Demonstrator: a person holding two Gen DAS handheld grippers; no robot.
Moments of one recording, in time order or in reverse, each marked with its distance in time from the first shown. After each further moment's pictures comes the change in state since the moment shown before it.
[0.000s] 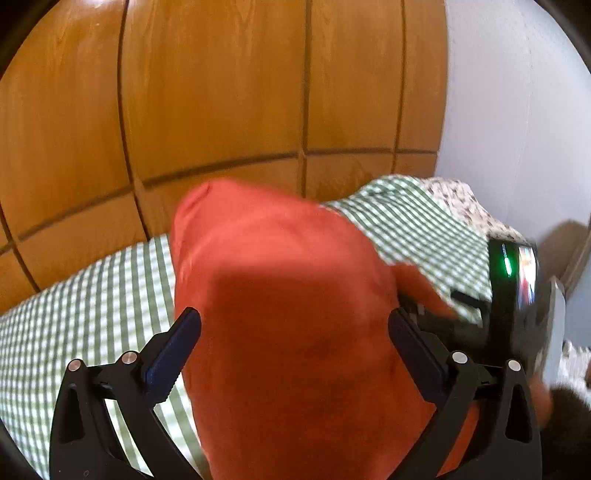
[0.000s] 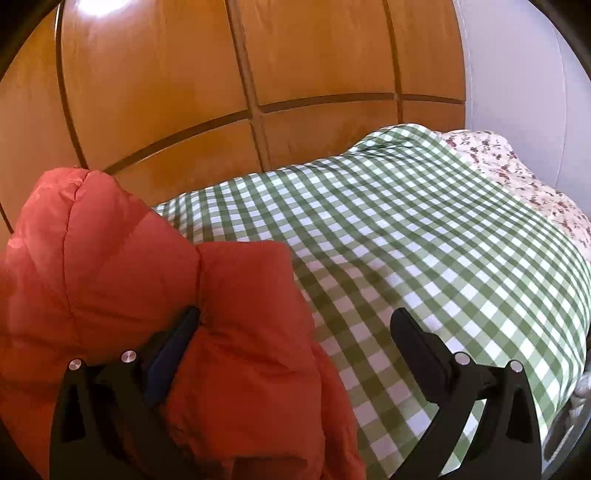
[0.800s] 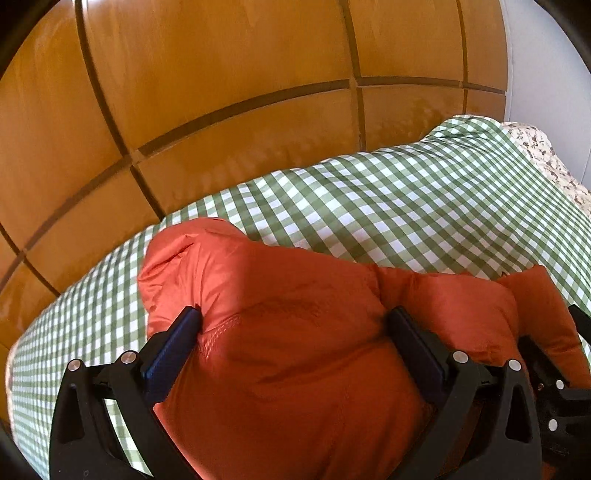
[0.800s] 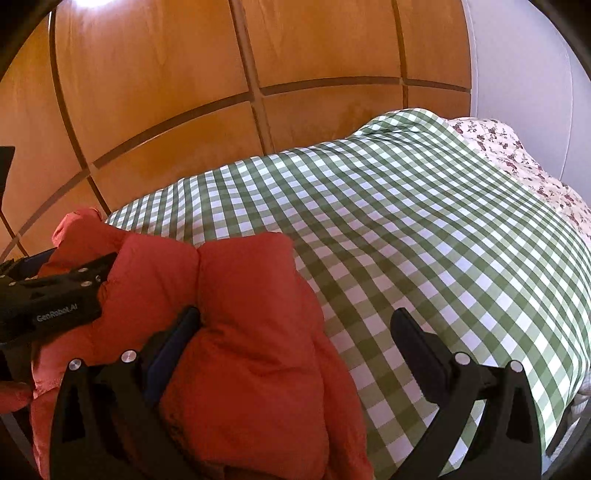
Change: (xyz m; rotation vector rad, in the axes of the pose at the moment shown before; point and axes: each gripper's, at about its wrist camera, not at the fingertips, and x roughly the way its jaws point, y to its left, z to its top) left arm 0.143 0.014 0.011 0.058 0.208 0.231; right arm 0.020 0.009 -0.001 0.011 0.060 -0.003
